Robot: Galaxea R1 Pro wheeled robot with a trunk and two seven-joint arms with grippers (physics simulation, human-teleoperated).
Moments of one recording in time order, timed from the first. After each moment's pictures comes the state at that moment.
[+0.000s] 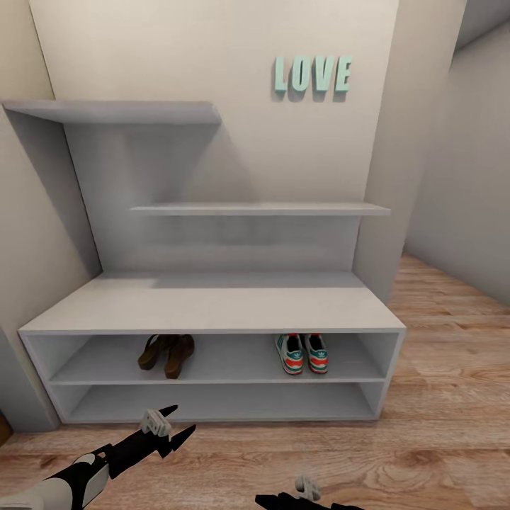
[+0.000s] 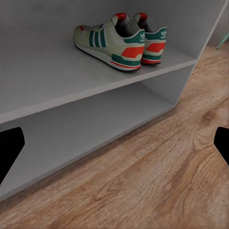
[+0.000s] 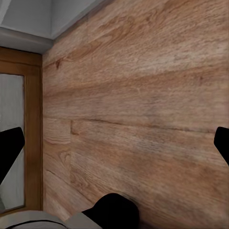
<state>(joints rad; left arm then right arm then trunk) -0.66 0.20 -0.06 -0.02 0.18 -0.59 -0.96 -0.46 0.09 -0.08 -0.13 -0.25 0.26 0.69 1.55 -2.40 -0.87</state>
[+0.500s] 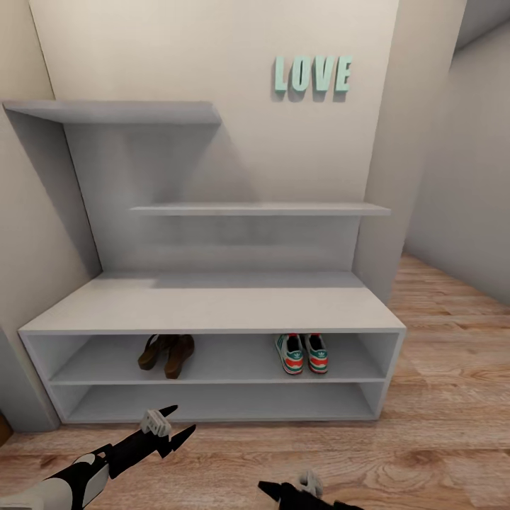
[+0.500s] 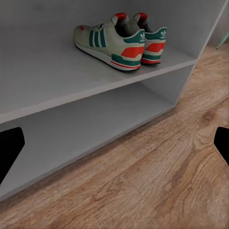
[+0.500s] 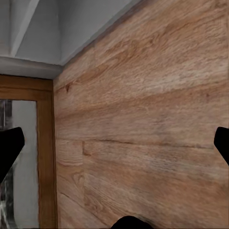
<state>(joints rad) -0.66 0.20 -0.06 -0.02 0.17 -0.59 -0.96 -0.46 0.09 -0.13 -0.12 -0.32 0.24 0.69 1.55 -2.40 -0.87</state>
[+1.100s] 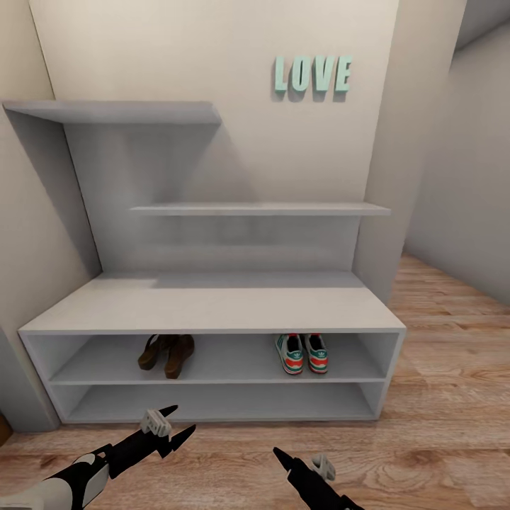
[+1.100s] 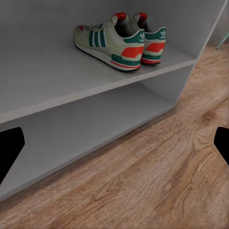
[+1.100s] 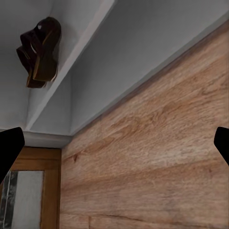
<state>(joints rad) -0.66 0.20 -0.06 -0.02 0.17 -0.59 -0.97 -0.46 0.09 -0.22 -0.12 -0.48 0.02 0.69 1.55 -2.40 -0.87</state>
